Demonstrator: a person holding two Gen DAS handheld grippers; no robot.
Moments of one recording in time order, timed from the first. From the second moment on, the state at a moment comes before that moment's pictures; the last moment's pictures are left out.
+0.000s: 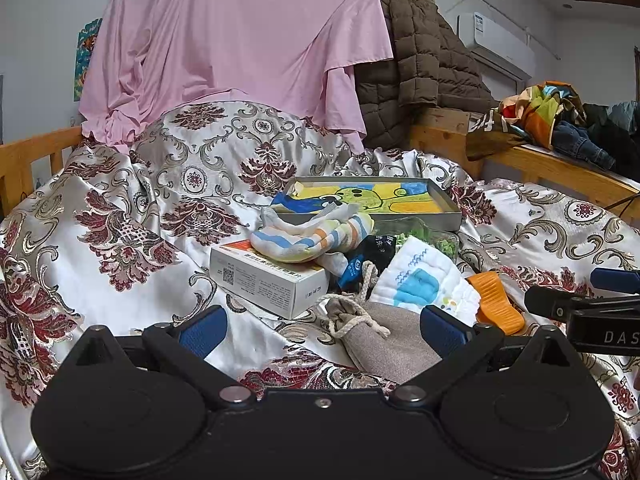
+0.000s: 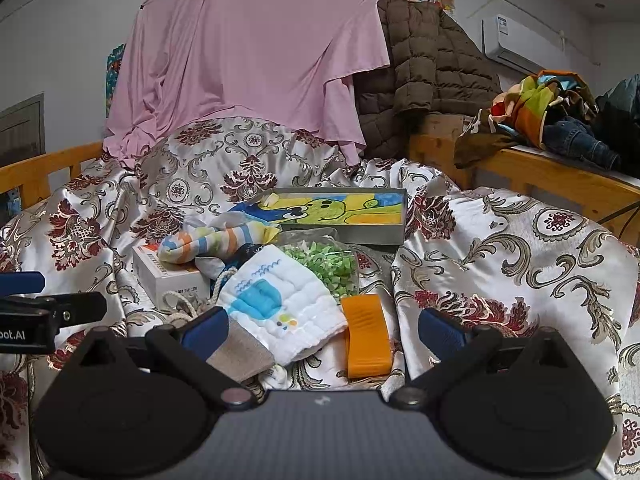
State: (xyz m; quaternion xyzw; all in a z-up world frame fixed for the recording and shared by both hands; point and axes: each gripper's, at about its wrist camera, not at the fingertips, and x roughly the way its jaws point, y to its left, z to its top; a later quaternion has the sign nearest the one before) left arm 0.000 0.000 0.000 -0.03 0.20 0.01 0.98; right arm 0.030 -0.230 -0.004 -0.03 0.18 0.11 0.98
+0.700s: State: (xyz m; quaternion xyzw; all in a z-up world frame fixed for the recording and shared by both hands) left arm 0.000 0.001 0.000 -0.03 0.20 0.01 0.98; right arm 0.030 -0.228 -0.005 -0.03 0.19 0.11 0.98
